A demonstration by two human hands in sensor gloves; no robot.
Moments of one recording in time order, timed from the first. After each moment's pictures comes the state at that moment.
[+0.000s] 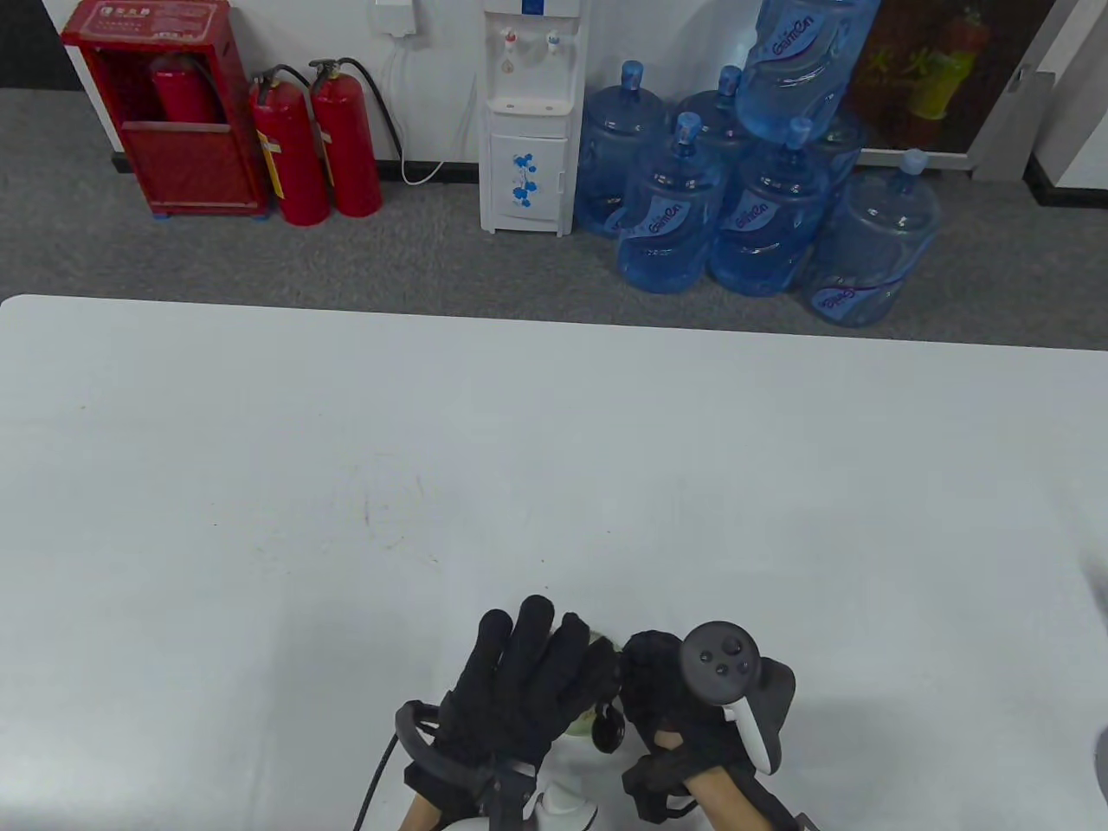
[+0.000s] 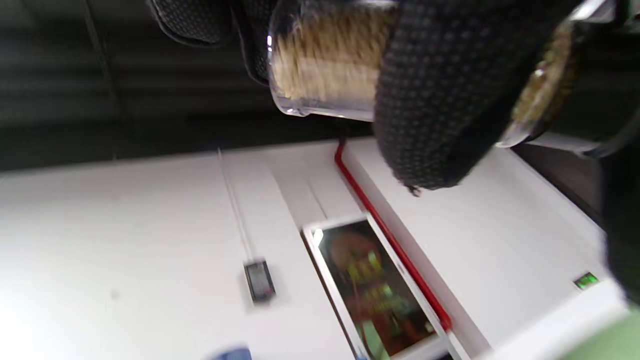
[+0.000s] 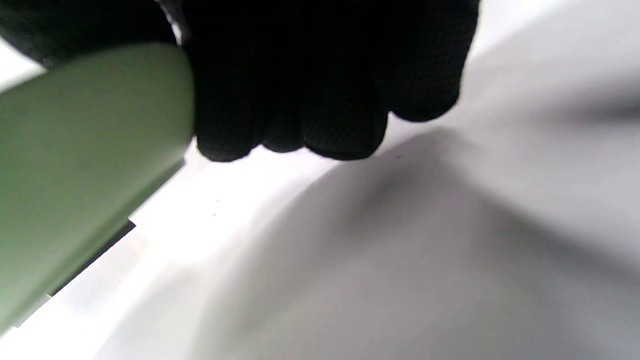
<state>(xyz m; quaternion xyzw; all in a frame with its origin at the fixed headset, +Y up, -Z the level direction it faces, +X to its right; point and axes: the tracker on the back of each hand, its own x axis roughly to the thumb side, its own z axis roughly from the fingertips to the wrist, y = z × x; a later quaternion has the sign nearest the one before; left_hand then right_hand) -0.037 -0.683 -0.160 0.39 -0.17 -0.15 0.89 0.148 -0.735 -0.239 -0.05 0.04 0.94 0.33</state>
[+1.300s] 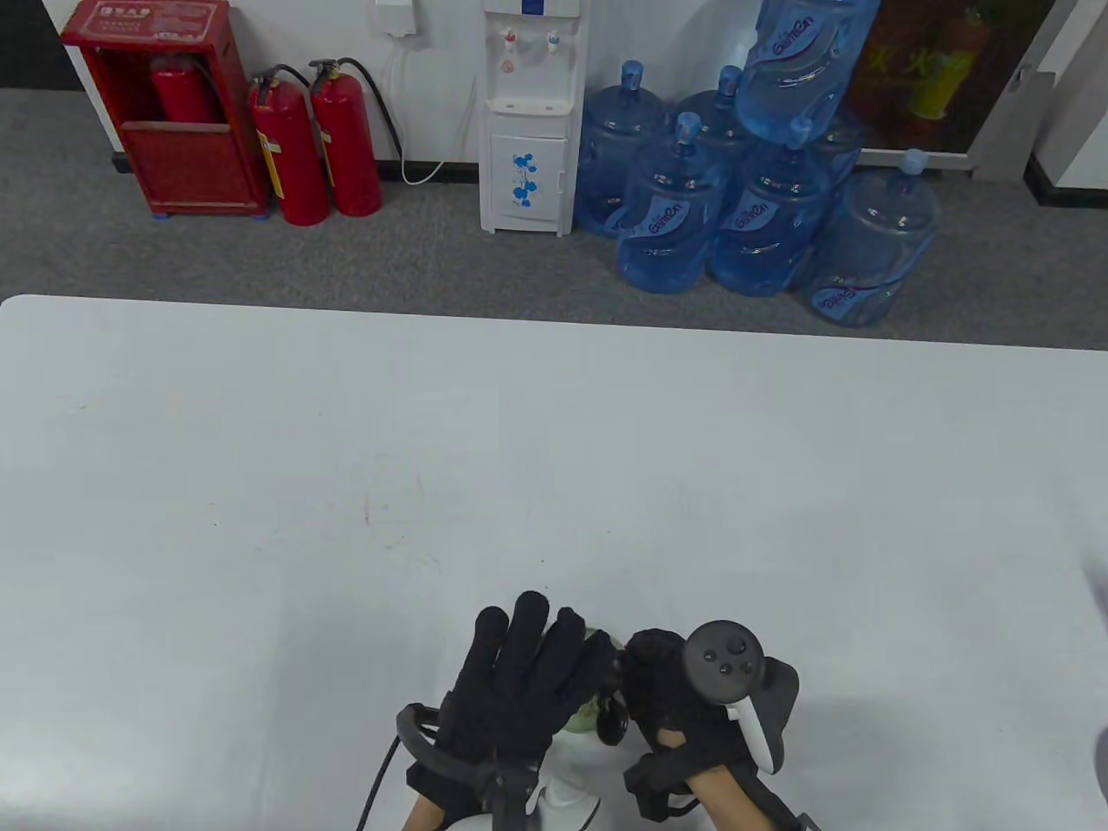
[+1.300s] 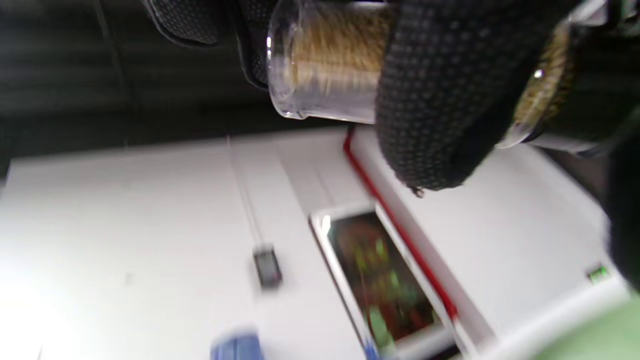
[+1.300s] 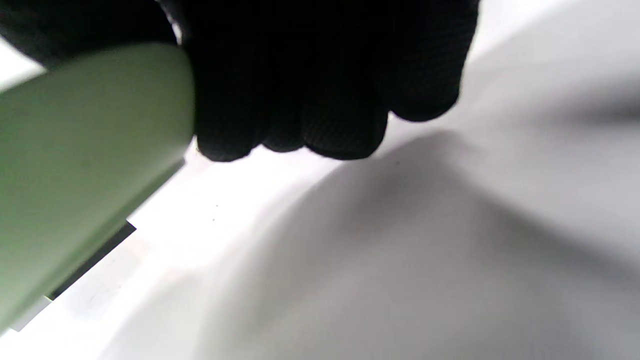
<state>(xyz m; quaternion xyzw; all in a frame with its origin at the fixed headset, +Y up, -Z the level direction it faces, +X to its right) -0.035 -0.685 -0.166 0.35 -0.14 -0.17 0.91 0.148 -0.735 -0.239 -0.06 0.04 0.94 0.33</state>
